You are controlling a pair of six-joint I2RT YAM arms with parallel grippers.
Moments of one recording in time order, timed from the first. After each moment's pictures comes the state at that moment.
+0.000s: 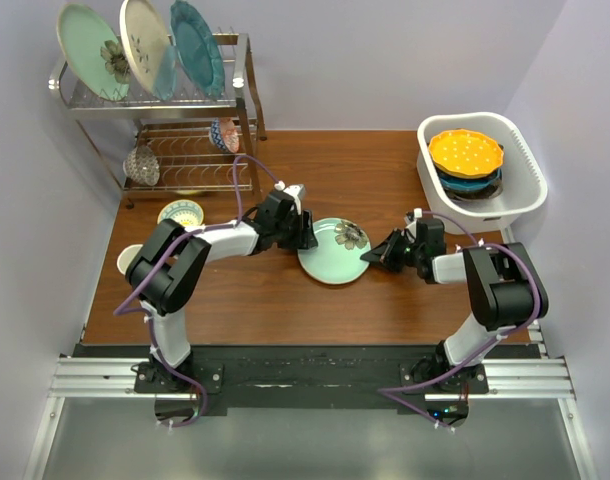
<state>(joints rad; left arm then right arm) -0.59 1.88 1.06 0.04 0.15 -0.52 0.12 1.66 0.52 0.40 -0.58 0.80</state>
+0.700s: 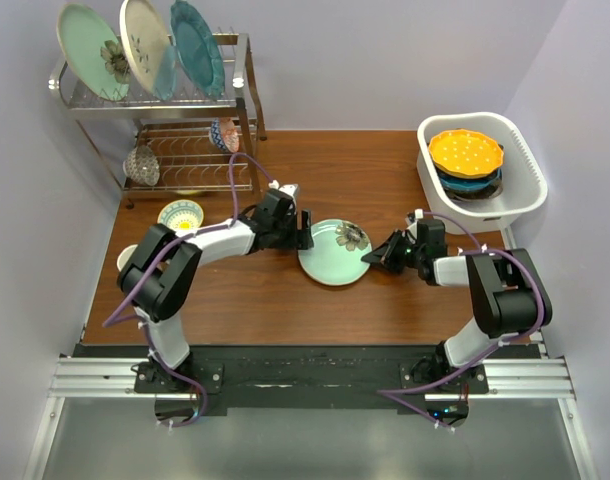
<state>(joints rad) -0.59 1.81 1.06 -0.08 0.05 -0.51 0.12 1.61 0.51 0.35 -0.56 0.80</state>
